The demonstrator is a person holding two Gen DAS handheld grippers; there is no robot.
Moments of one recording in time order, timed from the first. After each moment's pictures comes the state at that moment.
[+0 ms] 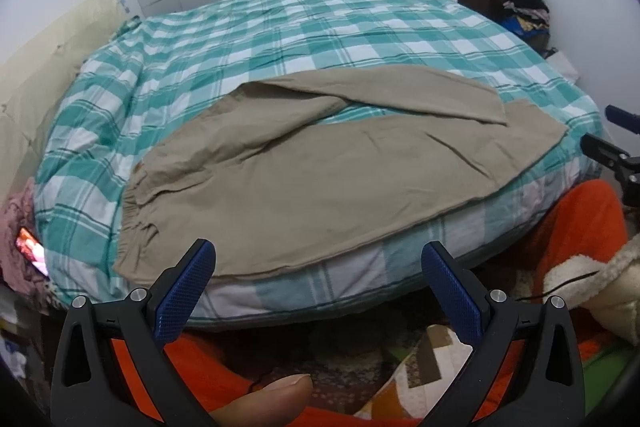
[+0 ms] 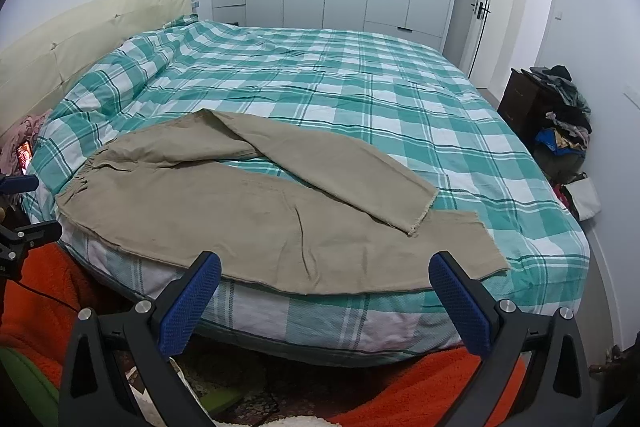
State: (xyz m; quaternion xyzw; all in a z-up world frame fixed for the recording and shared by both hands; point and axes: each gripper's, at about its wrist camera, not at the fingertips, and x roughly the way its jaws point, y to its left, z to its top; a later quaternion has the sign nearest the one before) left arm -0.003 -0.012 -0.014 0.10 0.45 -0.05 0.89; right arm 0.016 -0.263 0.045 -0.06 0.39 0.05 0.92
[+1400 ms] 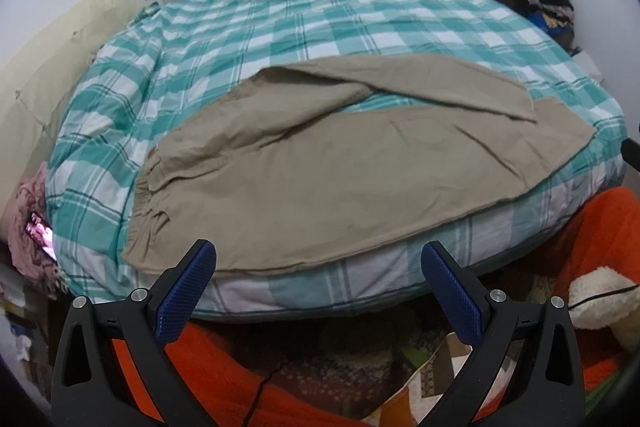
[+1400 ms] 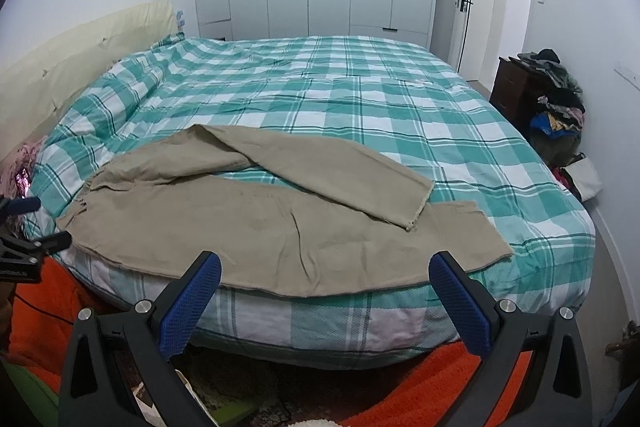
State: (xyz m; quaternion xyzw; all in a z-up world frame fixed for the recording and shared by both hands) left arm 0.016 -0.010 -0.036 0.09 0.47 -0.01 0.88; right arm 0.011 -0.278 0.038 -0.02 0.37 0.04 0.93
